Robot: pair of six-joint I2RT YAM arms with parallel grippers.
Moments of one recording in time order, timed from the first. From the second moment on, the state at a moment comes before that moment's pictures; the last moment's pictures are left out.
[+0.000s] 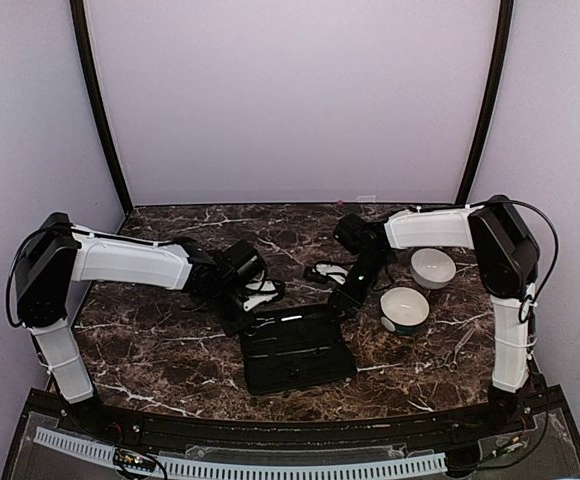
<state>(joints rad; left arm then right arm) -0.87 1.80 1.16 -0.62 -0.09 0.23 0.67 2.07 1.49 -0.87 -0.47 -0.39</state>
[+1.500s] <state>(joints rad) -0.92 1.91 1.23 -0.46 -0.07 0.25 0.67 2.07 1.49 -0.88 -0.47 -0.40</state>
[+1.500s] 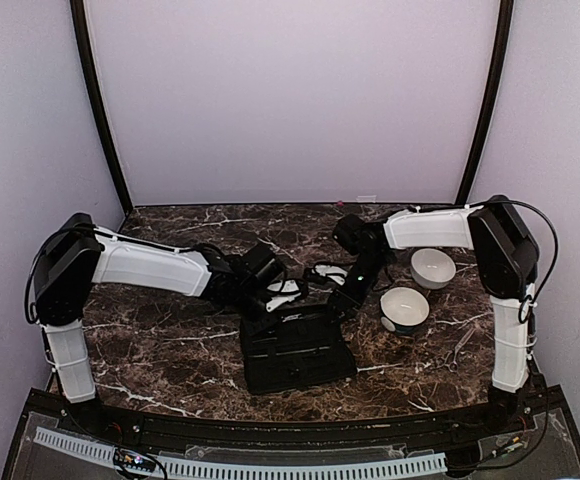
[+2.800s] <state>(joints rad) -0.89 1.61 1.33 -0.34 -0.04 -0.07 0.27 1.18 0.88 -1.11 -0.13 -0.72</state>
